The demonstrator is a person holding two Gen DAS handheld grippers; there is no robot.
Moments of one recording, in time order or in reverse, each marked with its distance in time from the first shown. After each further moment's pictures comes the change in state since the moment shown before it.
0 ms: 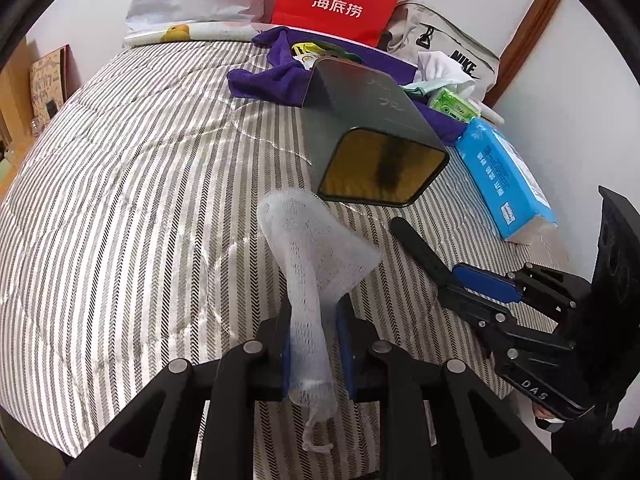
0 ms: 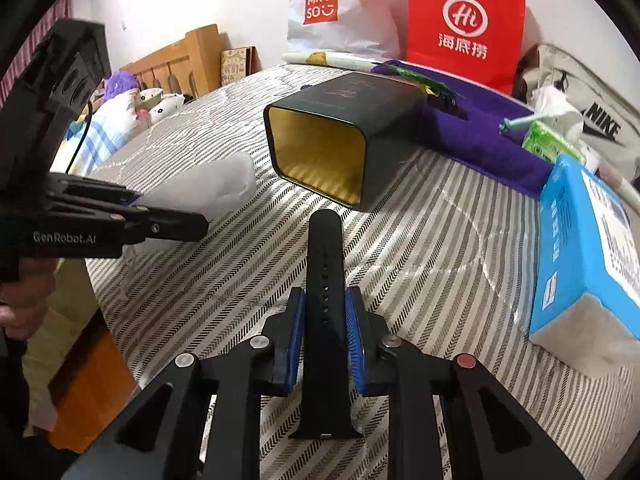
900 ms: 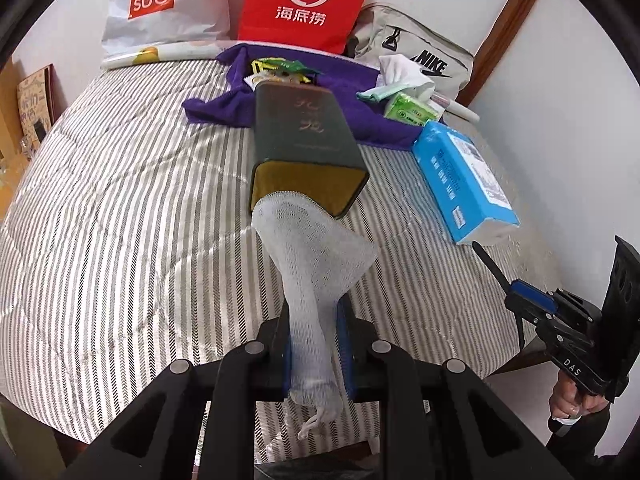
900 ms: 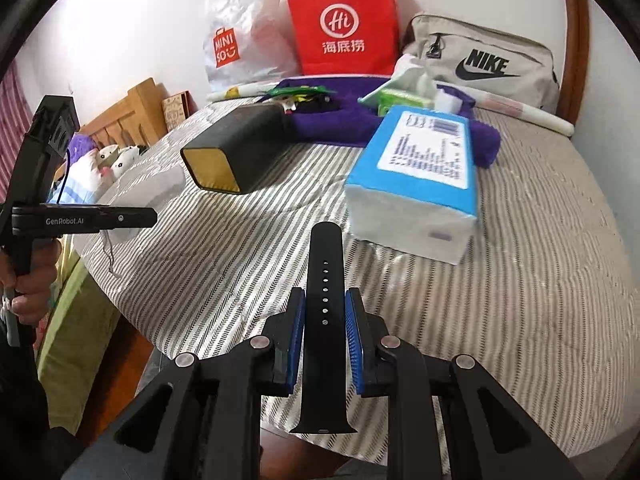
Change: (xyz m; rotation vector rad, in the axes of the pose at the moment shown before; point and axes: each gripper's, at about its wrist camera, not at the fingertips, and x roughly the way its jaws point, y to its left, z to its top) left arm -0.027 -0.044 0.010 0.041 -0.006 -0.029; right arm -0.101 -0.077 -0.059 0.232 -0.065 -0.097
